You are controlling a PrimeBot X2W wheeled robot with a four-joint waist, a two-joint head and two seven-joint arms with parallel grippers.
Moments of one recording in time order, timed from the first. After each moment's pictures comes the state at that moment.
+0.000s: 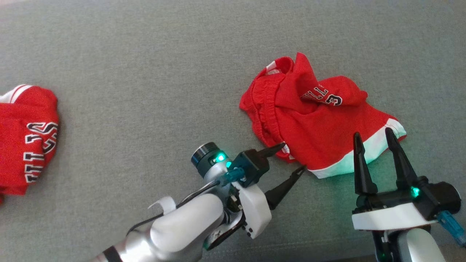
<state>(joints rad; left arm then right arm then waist) -0.62 0.16 -1.18 0.31 -0.55 0.03 -0.12 0.02 -0.04 0.06 0.03 0.11 0.12 -0.26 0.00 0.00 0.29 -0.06</state>
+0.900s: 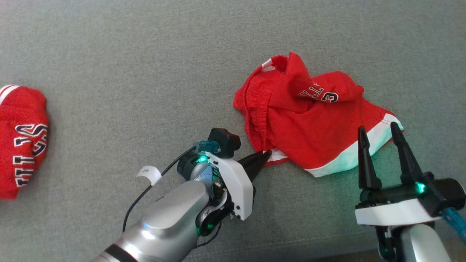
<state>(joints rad) -0.62 0.09 -1.06 0.57 -0.83 -0.06 -0.03 0.00 -0.04 0.05 0.02 0.11 0.12 -0.26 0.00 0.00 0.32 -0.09</state>
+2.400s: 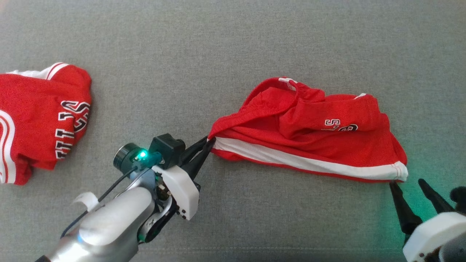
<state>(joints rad) -0.56 0.41 -1.06 0.29 -0.68 0.09 -0.14 0.25 -0.18 -0.11 -0.22 0.31 0.12 0.39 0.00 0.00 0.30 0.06</state>
